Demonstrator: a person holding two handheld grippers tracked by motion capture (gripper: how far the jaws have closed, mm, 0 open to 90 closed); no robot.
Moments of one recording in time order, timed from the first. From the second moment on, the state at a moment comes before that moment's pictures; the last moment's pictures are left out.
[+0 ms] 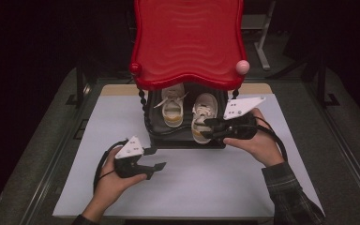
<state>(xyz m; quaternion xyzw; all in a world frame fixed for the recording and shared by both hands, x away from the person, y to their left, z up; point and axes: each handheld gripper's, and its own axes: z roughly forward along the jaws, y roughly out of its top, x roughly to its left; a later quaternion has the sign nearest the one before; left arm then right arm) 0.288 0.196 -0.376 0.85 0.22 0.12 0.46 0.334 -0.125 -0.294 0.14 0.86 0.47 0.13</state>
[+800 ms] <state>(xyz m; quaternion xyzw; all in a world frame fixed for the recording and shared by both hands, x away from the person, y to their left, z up) 0.332 0.124 -0.369 0.85 0.17 0.14 0.47 0.328 -0.148 -0.353 0.19 0.86 0.46 0.09</state>
